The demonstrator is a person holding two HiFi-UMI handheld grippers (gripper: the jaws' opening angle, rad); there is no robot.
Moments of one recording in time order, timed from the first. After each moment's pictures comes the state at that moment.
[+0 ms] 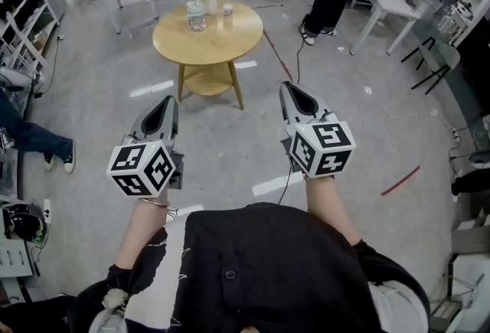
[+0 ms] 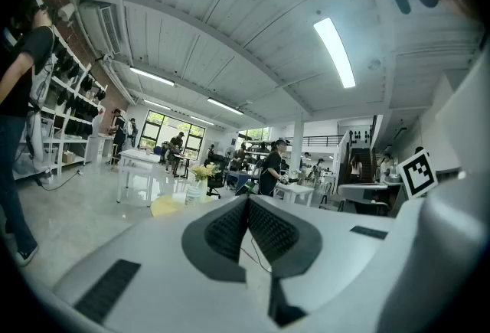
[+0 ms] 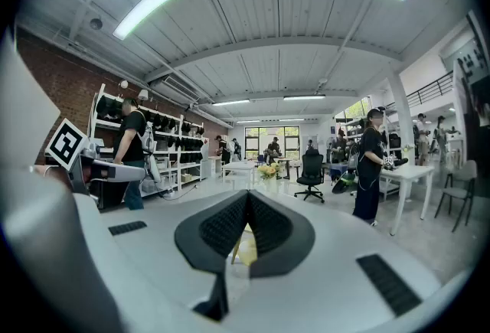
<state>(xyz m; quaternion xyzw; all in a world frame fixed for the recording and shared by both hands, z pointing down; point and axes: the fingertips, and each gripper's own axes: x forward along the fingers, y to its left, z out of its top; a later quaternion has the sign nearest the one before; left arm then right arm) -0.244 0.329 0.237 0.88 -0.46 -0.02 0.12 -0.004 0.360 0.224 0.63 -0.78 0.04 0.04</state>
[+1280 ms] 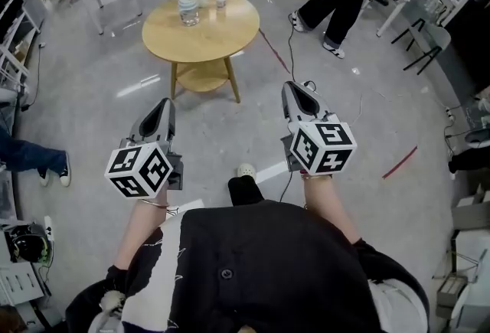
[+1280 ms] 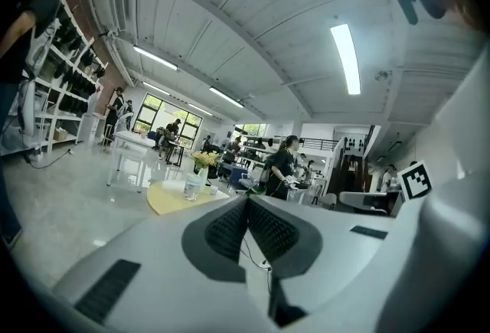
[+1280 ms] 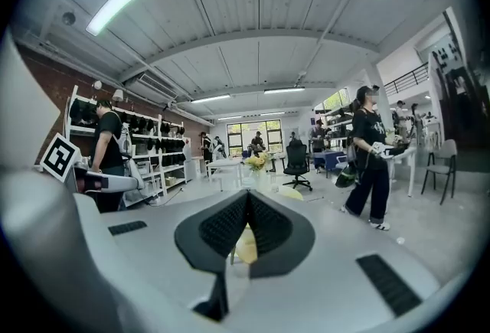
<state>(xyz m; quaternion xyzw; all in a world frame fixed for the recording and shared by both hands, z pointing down) -0.277 0.271 0.283 0.89 -0.42 -0.02 0.16 -0.020 0.326 0.268 0.68 -0.73 0.08 0.02</state>
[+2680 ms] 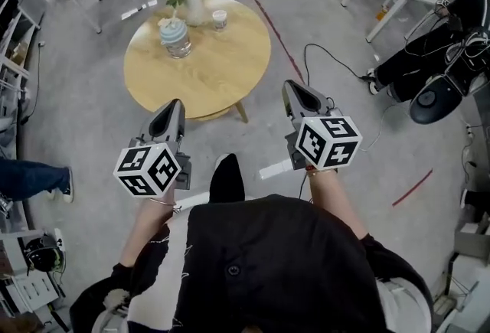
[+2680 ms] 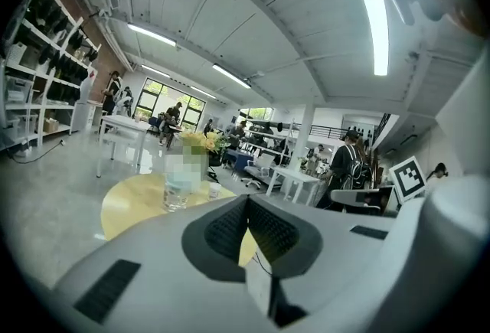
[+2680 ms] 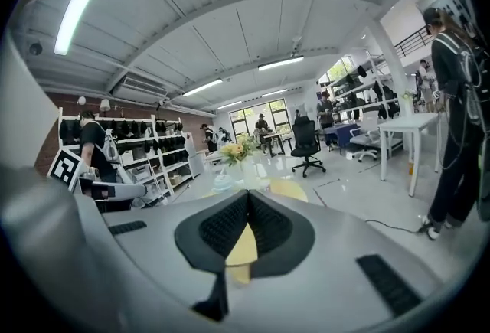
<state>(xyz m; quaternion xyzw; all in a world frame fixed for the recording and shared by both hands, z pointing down) -0.139 -0.007 0.341 0.88 -0.43 0.03 0.20 0.101 0.027 0.337 0.63 -0.75 0.18 0.02</state>
